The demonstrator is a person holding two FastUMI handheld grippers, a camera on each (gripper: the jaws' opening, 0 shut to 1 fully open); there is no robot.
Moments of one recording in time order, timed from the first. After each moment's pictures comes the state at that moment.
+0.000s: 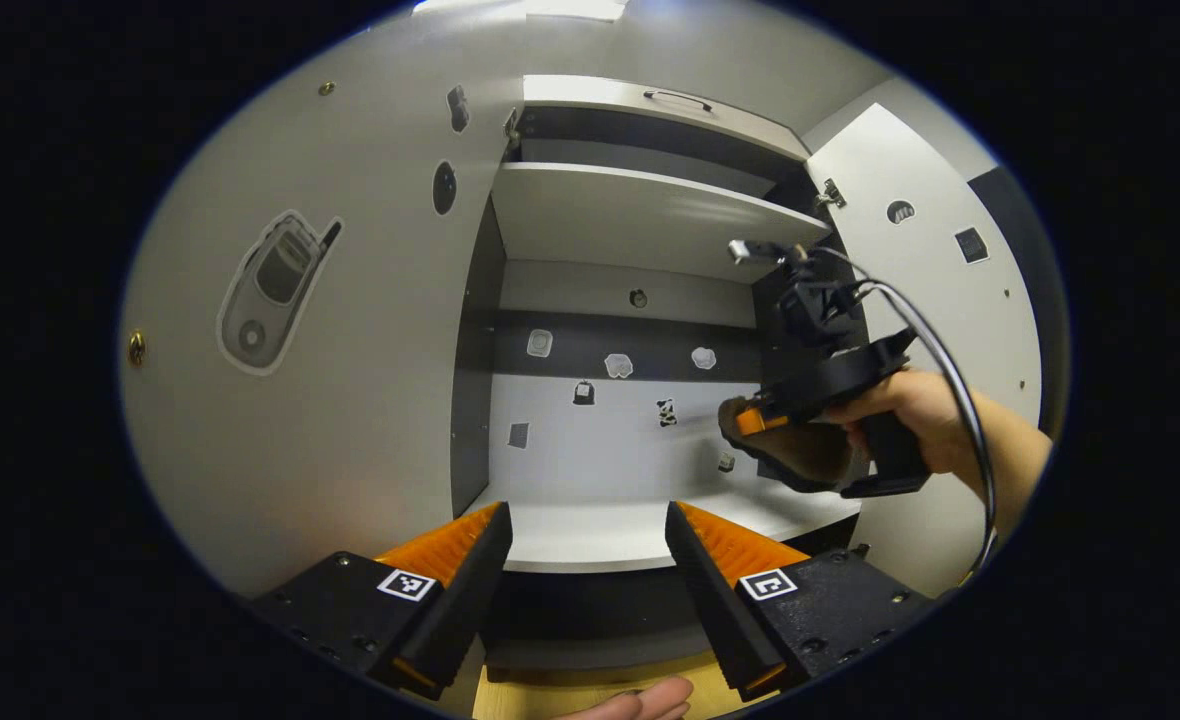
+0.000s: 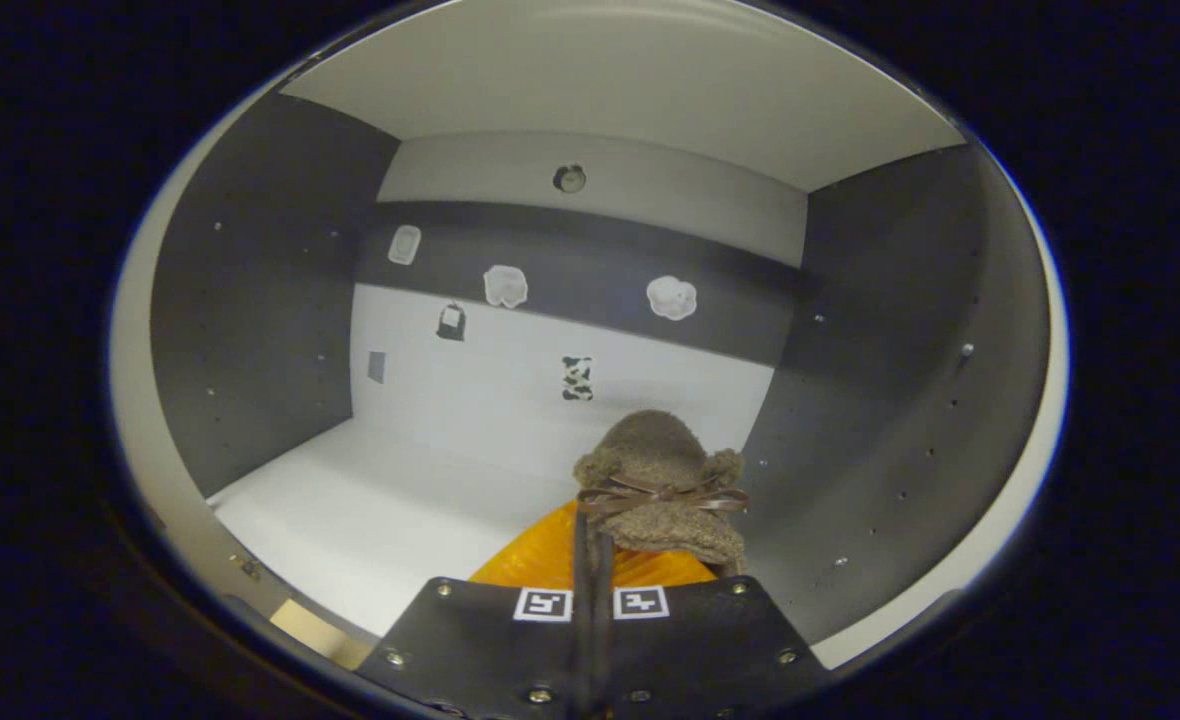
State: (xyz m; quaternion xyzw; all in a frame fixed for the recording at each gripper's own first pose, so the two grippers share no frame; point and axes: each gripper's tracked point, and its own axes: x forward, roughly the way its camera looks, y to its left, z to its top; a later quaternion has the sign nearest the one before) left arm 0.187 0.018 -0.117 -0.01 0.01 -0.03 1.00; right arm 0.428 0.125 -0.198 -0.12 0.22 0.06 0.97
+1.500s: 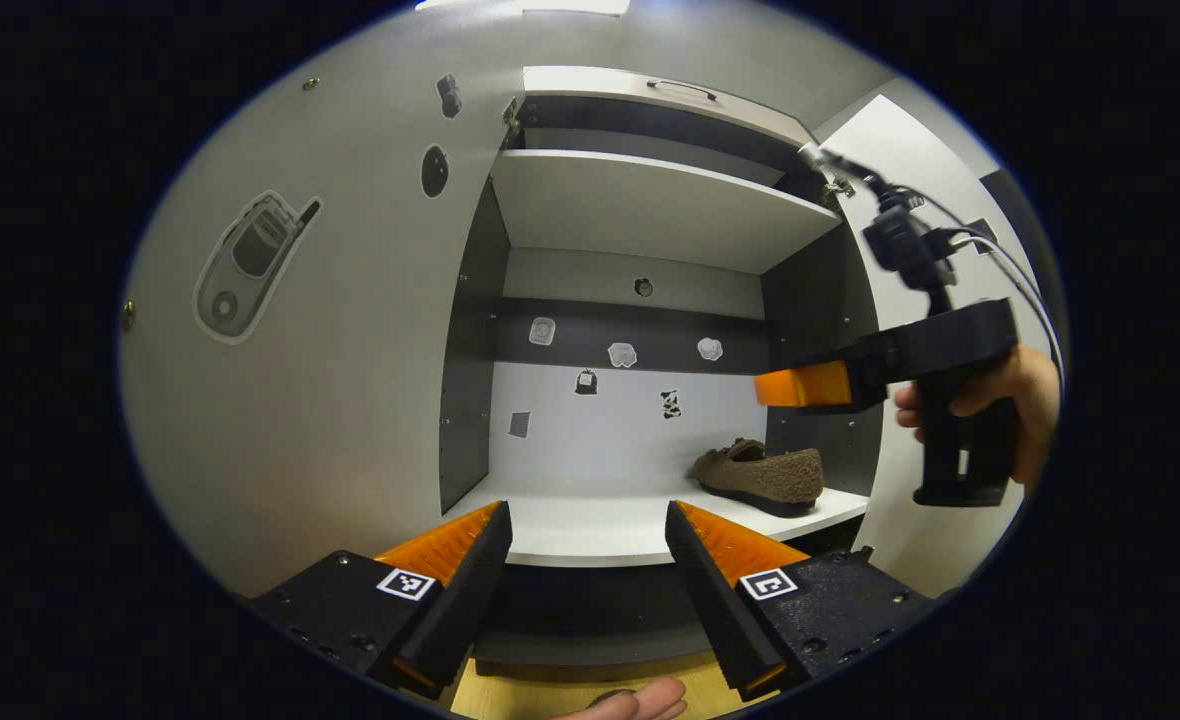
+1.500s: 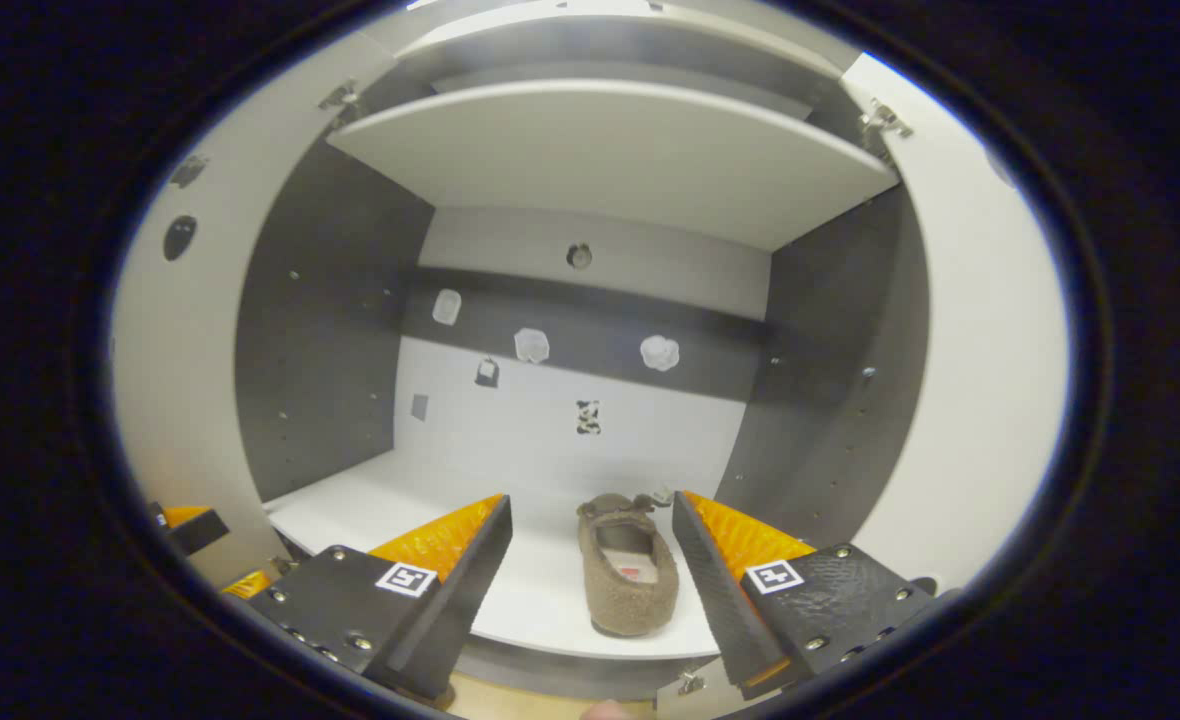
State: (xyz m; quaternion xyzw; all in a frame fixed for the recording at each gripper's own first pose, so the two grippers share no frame) left arm 0.189 0.005 -0.128 -0.02 0.03 -0.02 1.00; right arm 0.305 0.129 -0.105 -0.08 0.10 0.10 0.99
